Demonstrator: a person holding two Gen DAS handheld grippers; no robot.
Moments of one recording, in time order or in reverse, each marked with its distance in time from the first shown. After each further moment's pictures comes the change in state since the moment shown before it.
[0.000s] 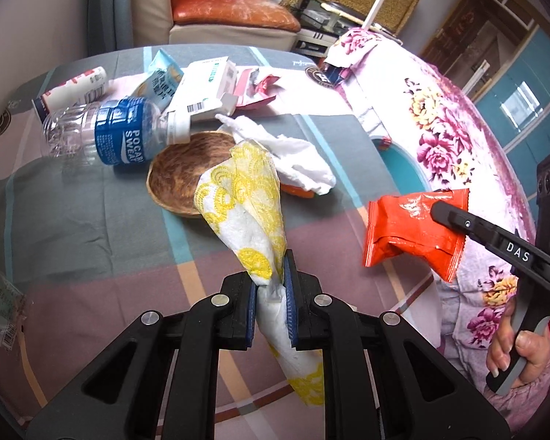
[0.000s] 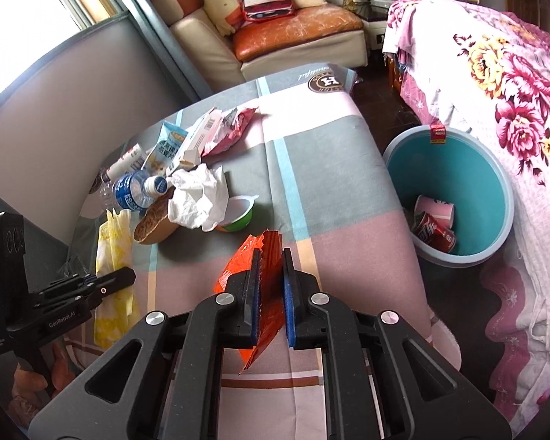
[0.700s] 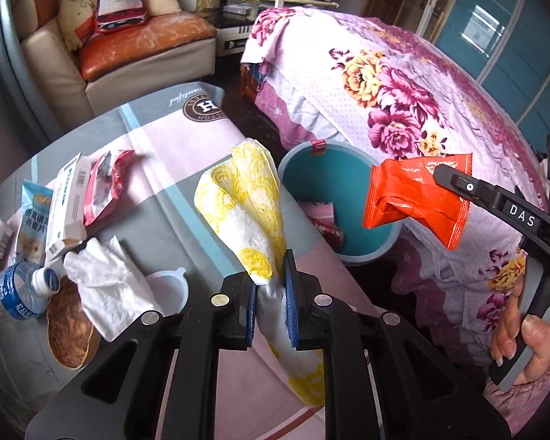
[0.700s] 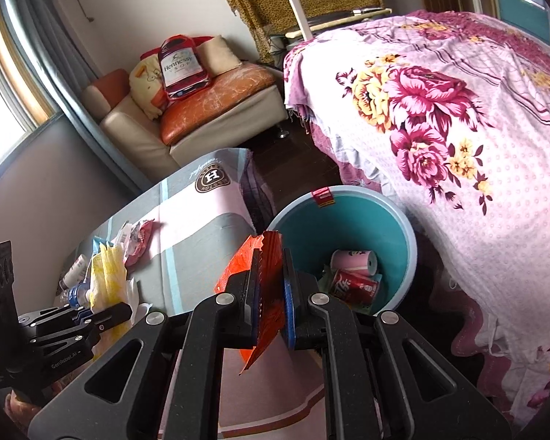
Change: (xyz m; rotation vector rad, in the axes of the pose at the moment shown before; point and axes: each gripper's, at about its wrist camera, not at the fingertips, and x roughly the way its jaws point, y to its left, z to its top) left arm 0.069 -0.161 0.084 0.322 0.039 -0.004; right arm -0.054 -0.148 0.046 0.240 -0.231 -0.130
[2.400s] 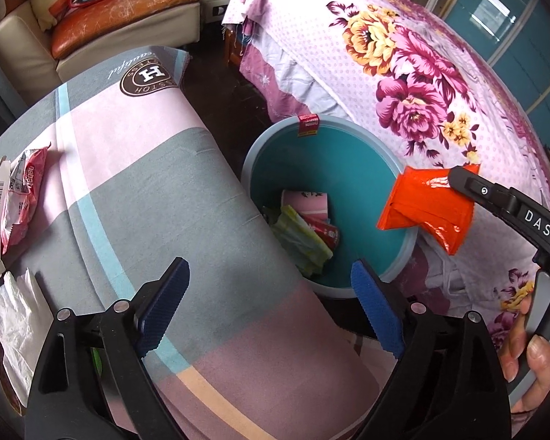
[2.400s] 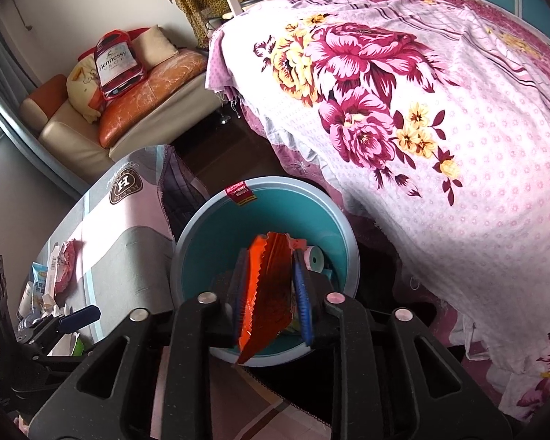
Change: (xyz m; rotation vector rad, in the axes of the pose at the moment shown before) left arm 0.101 -0.026 0.030 -0.028 0.123 -0.006; right arm 0.057 -0.069 0.016 0.104 0.079 -0.161
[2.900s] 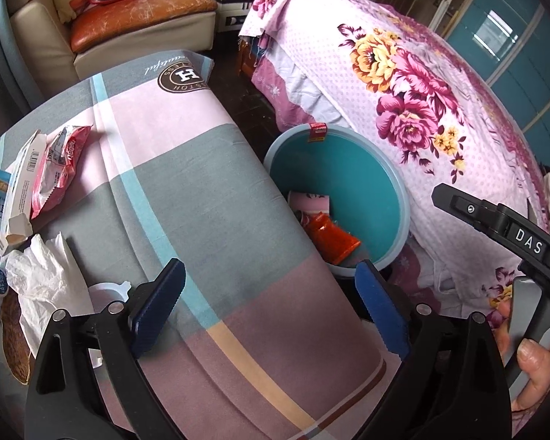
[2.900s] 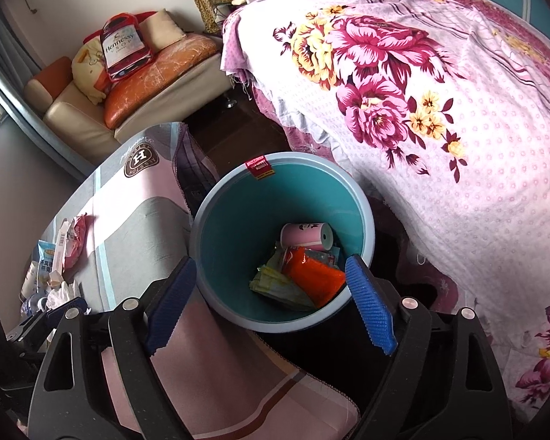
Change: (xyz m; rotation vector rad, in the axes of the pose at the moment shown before) left arm -0.042 0.025 -0.028 -0.060 -0.055 -0.017; right arm -0.016 0.031 -0.021 -0.040 0.058 -0.012
